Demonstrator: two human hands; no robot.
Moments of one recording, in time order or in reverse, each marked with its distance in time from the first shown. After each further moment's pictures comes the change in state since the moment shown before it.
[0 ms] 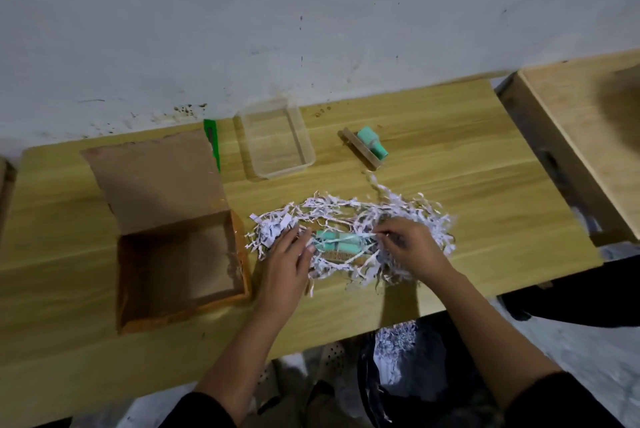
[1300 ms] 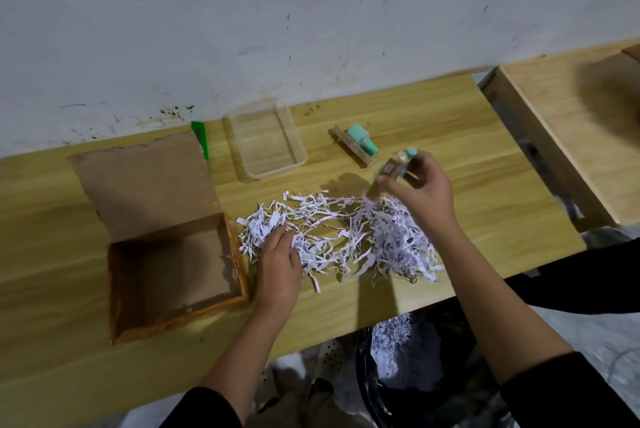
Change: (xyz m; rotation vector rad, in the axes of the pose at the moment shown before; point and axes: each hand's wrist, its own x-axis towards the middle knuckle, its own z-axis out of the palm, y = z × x) left_hand 0.006 -0.002 0.004 0.061 0.128 -0.055; right_hand 0.030 -0.047 -0.043 0.506 0.402 0.243
